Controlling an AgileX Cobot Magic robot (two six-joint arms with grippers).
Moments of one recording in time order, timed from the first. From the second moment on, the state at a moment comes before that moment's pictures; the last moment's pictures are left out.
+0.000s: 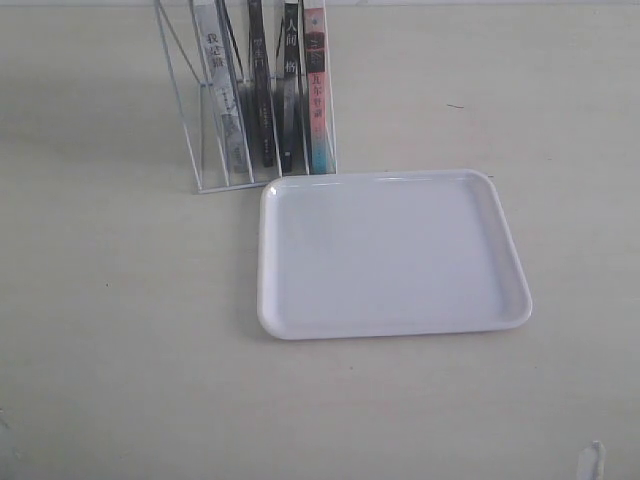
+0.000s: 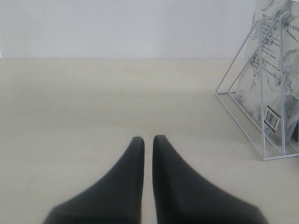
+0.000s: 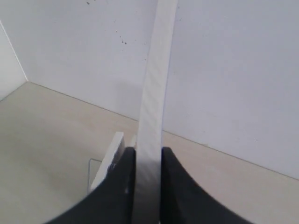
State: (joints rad) left arm 0.00 0.00 0.00 0.07 0.31 -0.08; right arm 0.88 1.46 -2.20 -0.36 1.26 0.31
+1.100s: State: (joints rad) left arm 0.00 0.00 0.00 0.07 0.31 -0.08; right arm 0.88 0.96 -1.31 -0.57 1.26 0.46
